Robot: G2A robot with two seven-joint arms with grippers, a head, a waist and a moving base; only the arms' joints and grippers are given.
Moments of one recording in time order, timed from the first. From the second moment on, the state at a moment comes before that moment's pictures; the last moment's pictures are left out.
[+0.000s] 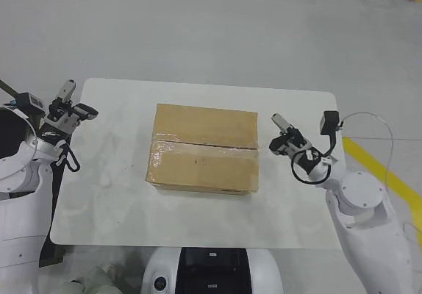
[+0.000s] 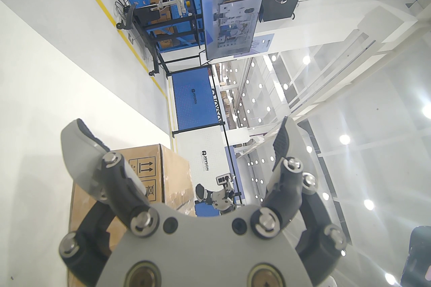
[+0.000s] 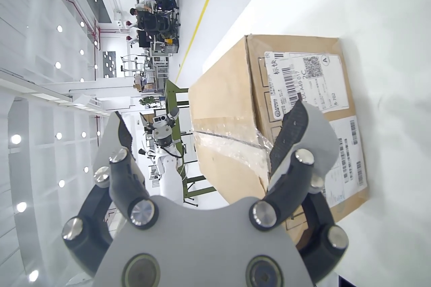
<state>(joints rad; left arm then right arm) 1.39 -1.00 -1.84 -1.51 -0.48 -0.21 -0.67 -1.40 -1.19 1.38 -1.90 0.18 0.27 0.48</state>
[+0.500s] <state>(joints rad) 1.39 -1.00 -1.84 -1.51 -0.48 -0.21 -0.67 -1.32 -1.19 1.30 -1.83 0.19 0.29 0.53</state>
